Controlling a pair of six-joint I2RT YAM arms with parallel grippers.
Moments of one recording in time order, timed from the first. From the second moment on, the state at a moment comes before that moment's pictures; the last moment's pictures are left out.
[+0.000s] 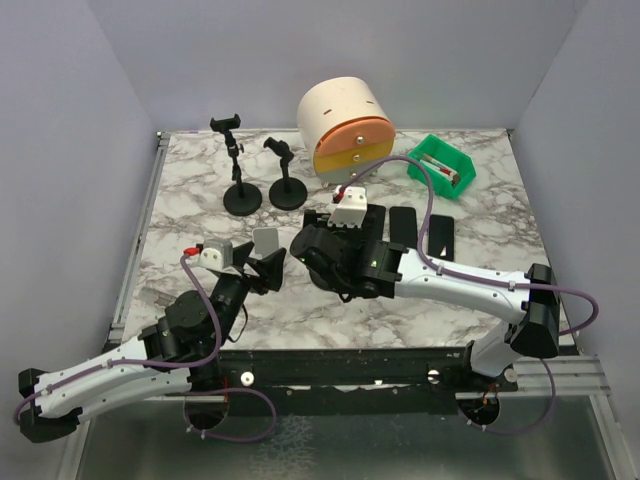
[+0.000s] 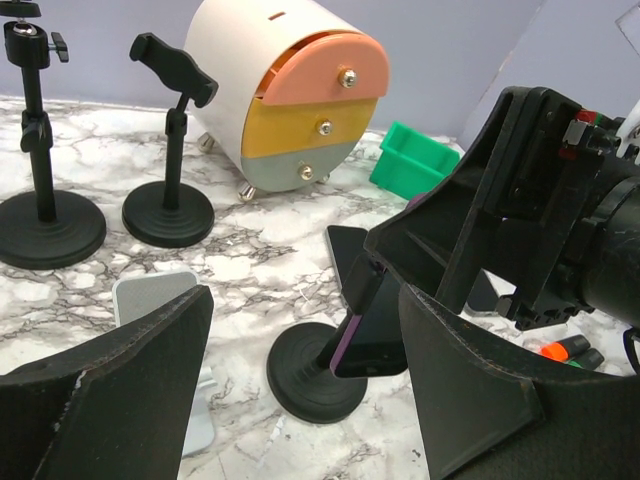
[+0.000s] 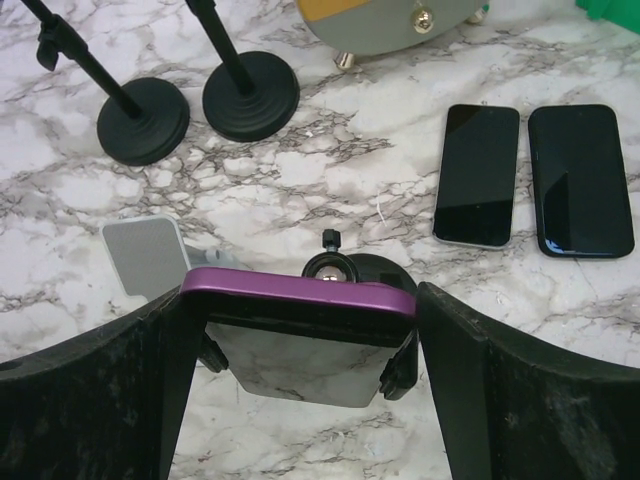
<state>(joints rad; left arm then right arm) -1.19 0.39 0.48 0.04 -0.81 -0.23 1.24 1.59 1.44 -0.64 1.02 0.89</state>
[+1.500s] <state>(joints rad) -1.19 0.87 0.51 0.31 -0.23 -0.09 1.20 1.17 1.12 -0.45 0.63 0.26</state>
